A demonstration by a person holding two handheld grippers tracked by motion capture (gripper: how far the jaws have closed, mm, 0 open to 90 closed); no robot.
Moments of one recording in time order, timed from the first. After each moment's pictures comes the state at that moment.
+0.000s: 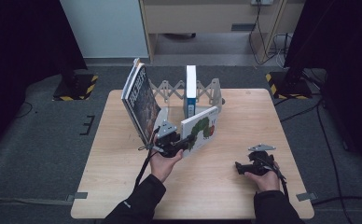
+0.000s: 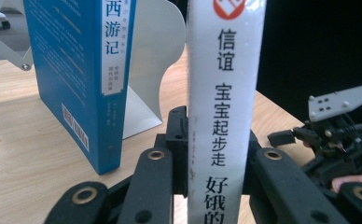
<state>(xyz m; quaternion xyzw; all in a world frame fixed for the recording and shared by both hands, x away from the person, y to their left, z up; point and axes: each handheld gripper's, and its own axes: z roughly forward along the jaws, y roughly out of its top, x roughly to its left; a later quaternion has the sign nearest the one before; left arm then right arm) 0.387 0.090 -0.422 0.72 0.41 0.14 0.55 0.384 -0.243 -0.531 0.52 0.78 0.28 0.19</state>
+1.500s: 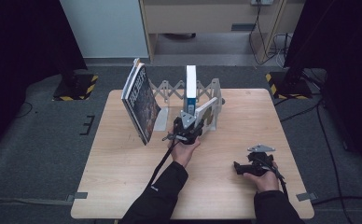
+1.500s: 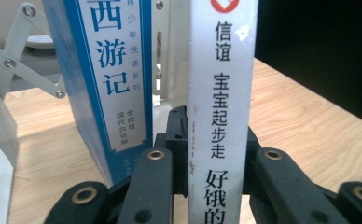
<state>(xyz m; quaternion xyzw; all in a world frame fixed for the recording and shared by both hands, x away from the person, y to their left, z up) 0.437 0.033 -0.448 0.71 0.43 0.25 0.50 0.384 -0.241 -0.537 0.52 0.77 0.30 0.20</state>
